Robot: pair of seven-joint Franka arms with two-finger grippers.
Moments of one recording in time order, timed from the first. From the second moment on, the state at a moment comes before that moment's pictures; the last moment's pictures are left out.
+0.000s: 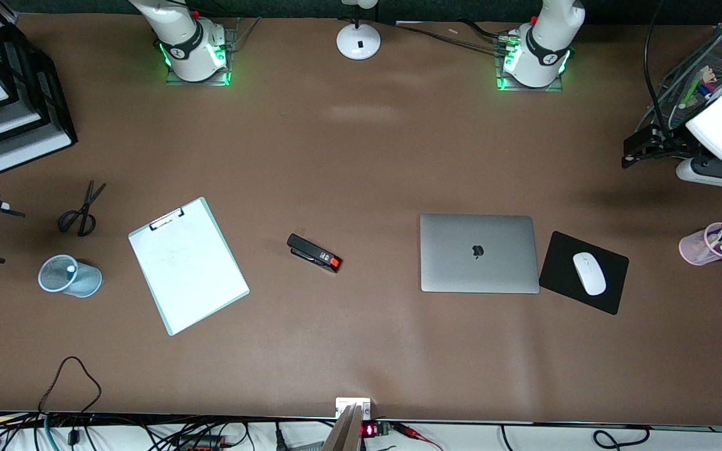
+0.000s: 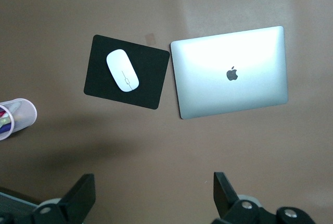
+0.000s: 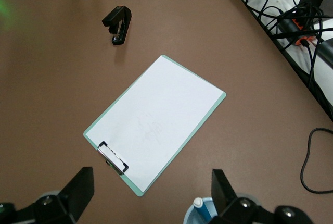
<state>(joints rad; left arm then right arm) 0.03 0.00 -0.05 -1.67 -0.02 1.64 0.12 -0.29 0.56 -0.16 -1.23 0.63 1.54 -1.70</state>
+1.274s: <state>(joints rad) 0.03 0.00 -0.05 -1.67 -0.02 1.63 0.12 0.15 0.42 -0.16 -1.29 0.19 1.54 -0.31</state>
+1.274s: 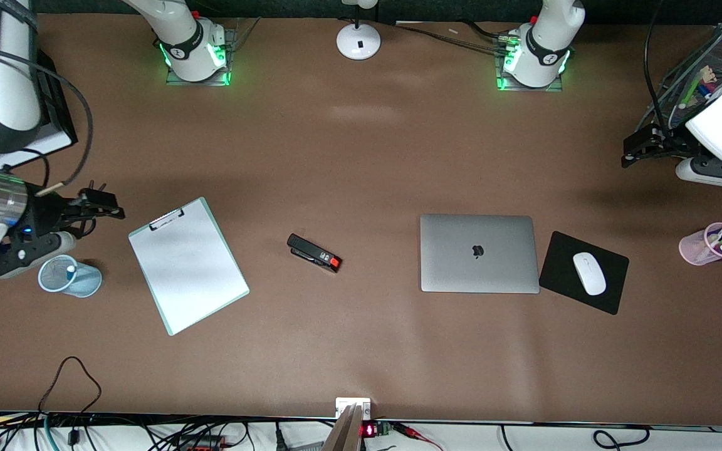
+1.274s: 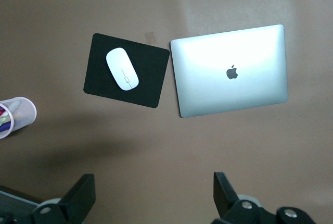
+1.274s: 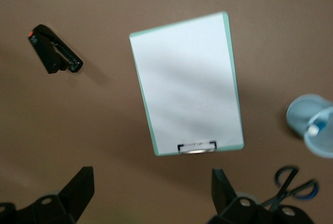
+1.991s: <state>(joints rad) 0.03 0.00 -0.05 -1.67 -0.02 1.63 0.12 0.08 0.28 -0.17 -1.35 0.07 1.45 -0.04</state>
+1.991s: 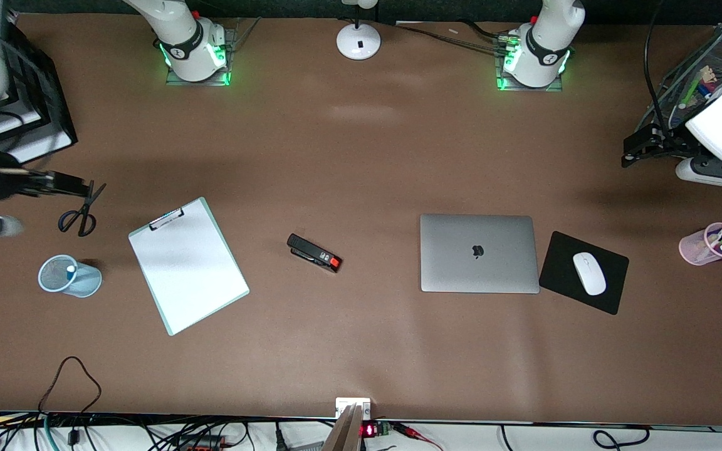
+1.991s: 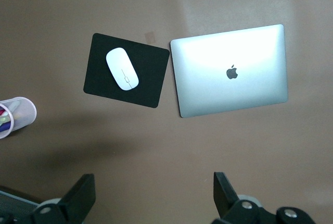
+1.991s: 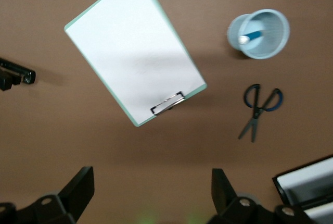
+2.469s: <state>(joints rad) 0.03 0.00 -0.06 -1.67 -0.02 1.63 0.12 0.07 0.20 -0.17 -1.37 0.05 1.45 -0.04</state>
